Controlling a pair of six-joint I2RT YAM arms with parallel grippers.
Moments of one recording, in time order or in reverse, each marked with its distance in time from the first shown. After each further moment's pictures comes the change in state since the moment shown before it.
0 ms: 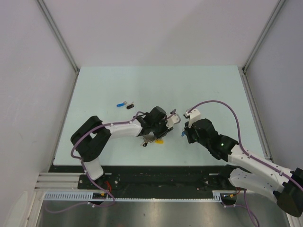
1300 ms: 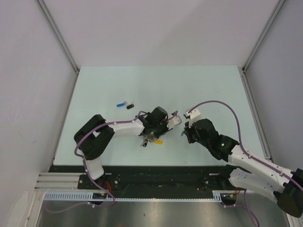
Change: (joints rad) left arm 0.000 0.048 0.031 -0.017 -0.024 0.067; right arm 0.000 -0.007 0.000 0.000 -0.006 0.000
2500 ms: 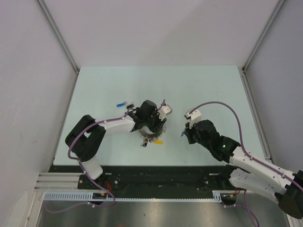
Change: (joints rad) left arm 0.129 -0.083 -0.062 0.069 0.135 -0.150; right arm 0.009 -0.031 -0.011 0.000 0.000 0.000
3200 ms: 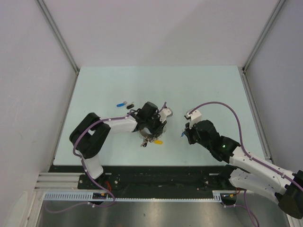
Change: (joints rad) left arm 0.003 0.057 0.002 0.000 0.054 -0.006; right arm 0.000 0.000 -0.005 0.000 0.000 0.000
